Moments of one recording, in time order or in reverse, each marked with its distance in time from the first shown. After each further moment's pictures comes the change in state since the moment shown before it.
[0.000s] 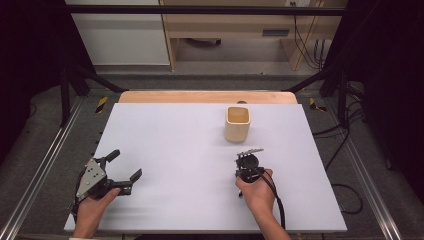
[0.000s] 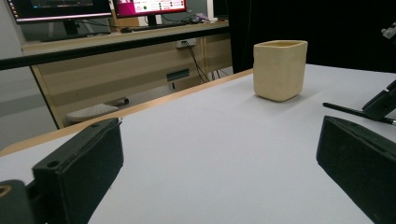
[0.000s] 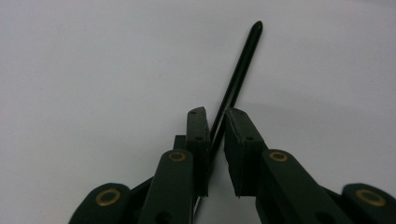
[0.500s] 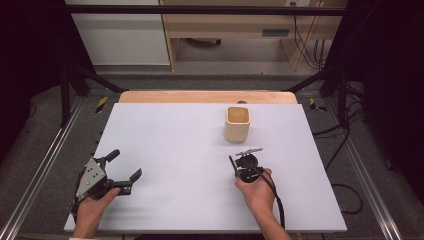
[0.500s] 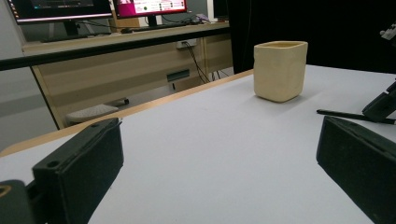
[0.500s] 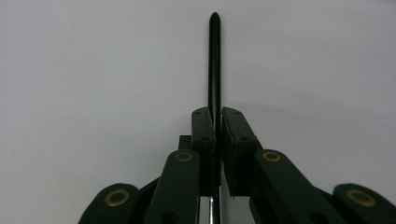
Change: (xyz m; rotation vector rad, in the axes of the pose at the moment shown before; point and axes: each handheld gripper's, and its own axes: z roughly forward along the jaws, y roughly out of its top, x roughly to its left) left arm 0.000 0.000 0.000 -0.003 0.001 -0.002; right arm 0.000 0.001 0.000 0.009 0.035 -0.012
